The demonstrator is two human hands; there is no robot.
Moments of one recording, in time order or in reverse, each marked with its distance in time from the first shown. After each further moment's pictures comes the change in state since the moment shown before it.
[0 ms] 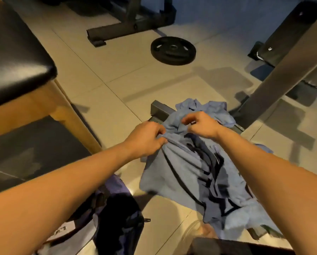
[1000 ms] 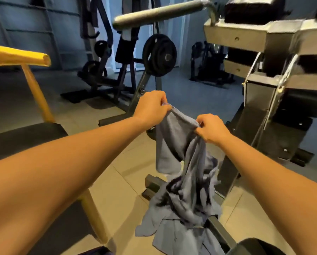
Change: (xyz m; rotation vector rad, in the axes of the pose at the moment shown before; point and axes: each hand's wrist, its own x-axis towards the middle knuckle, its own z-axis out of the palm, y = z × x) left_hand 0.058 0.184 -0.271 -0.056 0.678 0.131; right_hand -0.085 -0.133 -0.223 -0.429 0.654 -0.208
